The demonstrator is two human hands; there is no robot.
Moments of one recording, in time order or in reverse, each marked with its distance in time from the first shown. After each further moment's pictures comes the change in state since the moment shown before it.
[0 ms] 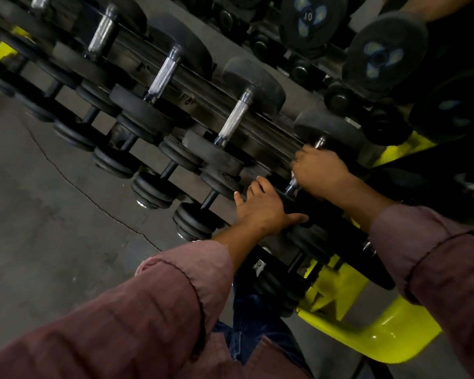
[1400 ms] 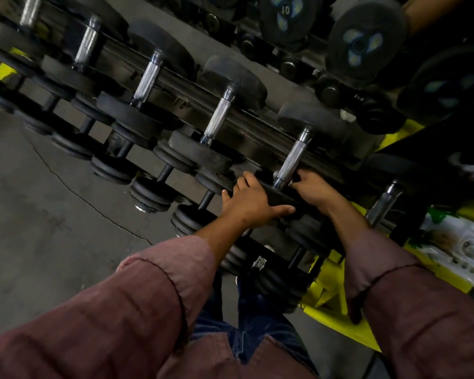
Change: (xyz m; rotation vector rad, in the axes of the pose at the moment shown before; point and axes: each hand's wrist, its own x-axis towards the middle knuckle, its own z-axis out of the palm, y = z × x) left_hand 0.002 0.000 0.002 -0.024 0.010 -0.024; right_hand -0.020 -0.021 0.084 1.671 -0.007 0.503
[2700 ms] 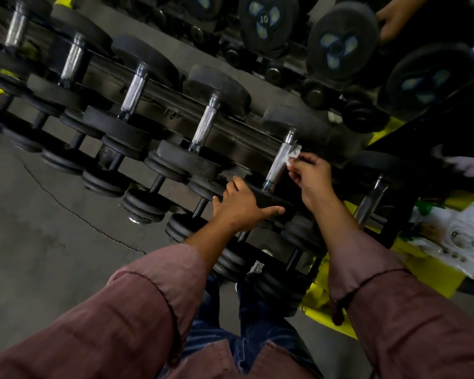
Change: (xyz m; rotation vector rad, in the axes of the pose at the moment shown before) left_hand -0.001 -0.001 0.002 0.020 -0.001 -0.001; right_hand -0.001 -0.015 -0.004 0.795 0.427 0.001
